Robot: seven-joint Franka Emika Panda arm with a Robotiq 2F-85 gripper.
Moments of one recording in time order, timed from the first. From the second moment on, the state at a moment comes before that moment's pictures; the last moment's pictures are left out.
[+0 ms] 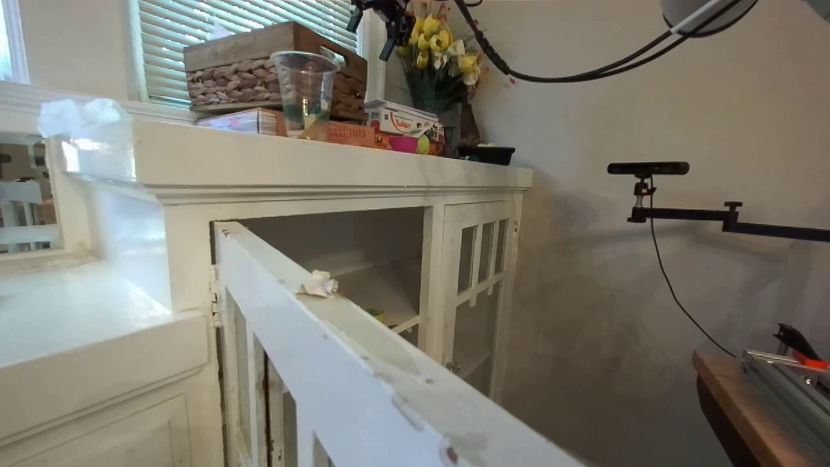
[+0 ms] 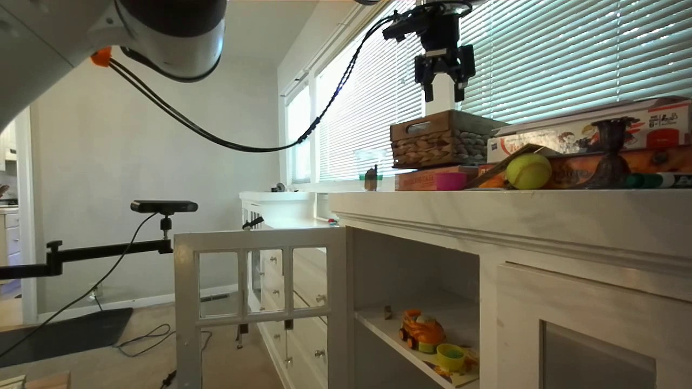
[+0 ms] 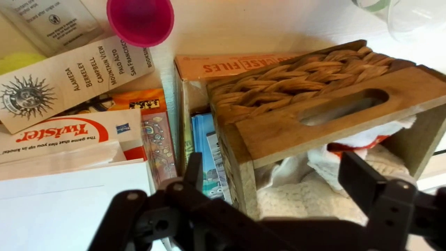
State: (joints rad) arm -0.23 0.69 -0.02 -0.54 0.24 1.61 0.09
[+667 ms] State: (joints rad) arm -0.23 0.72 -0.02 -0.52 0.24 1.63 0.00
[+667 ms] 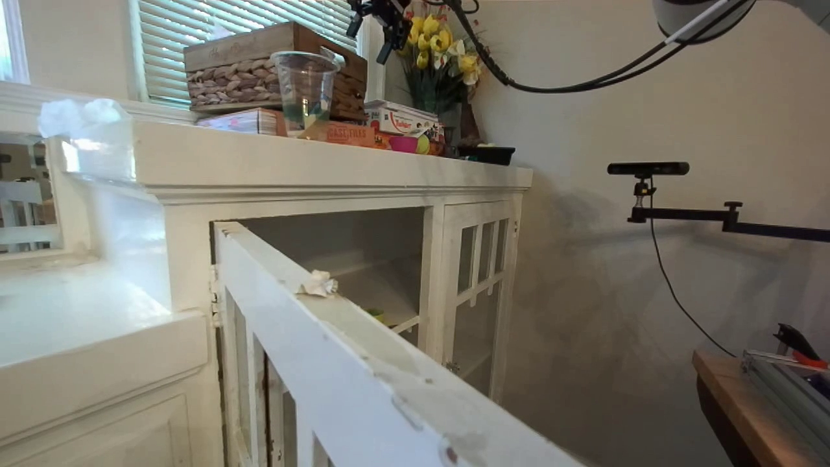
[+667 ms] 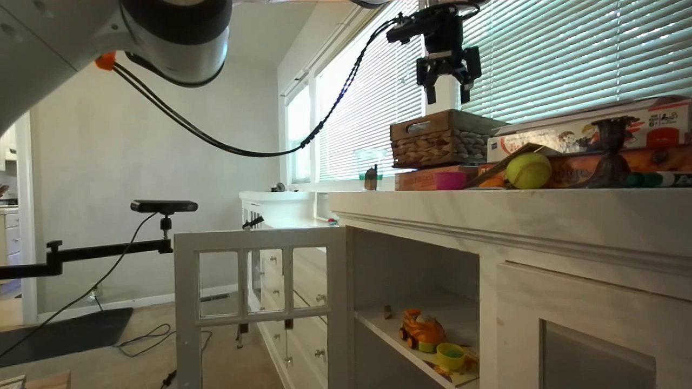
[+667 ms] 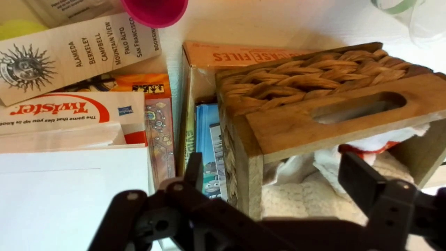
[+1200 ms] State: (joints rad) arm -0.24 0.75 -0.02 -0.52 0.24 1.65 -0.17
